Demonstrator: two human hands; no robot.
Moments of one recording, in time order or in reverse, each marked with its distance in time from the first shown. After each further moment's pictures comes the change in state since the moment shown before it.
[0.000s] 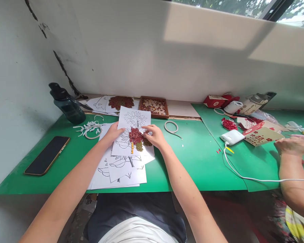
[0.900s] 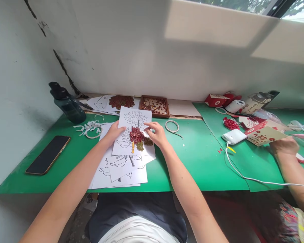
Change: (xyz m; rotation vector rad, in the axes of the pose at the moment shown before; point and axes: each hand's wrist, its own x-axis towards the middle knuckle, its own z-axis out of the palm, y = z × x) left_hand 0.007 -0.006 -0.003 0.013 0.020 0.015; right_hand 0.002 0.000 0.000 0.019 0.114 -0.003
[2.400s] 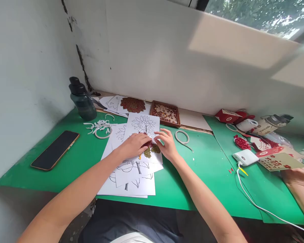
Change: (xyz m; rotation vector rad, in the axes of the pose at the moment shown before) left_hand -0.028 0.000 0.024 1.054 -0.410 0.772; right_hand -0.001 0.020 -0.002 -0.206 -0.039 -0.346
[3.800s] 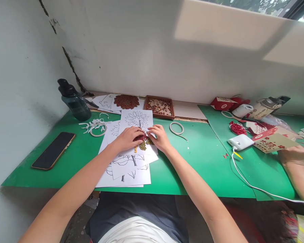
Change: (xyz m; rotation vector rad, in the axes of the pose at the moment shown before) left_hand 0.000 -0.009 0.000 -0.047 -0.032 -0.053; right_hand -0.007 0.001 0.014 0.142 -0.002 0.055
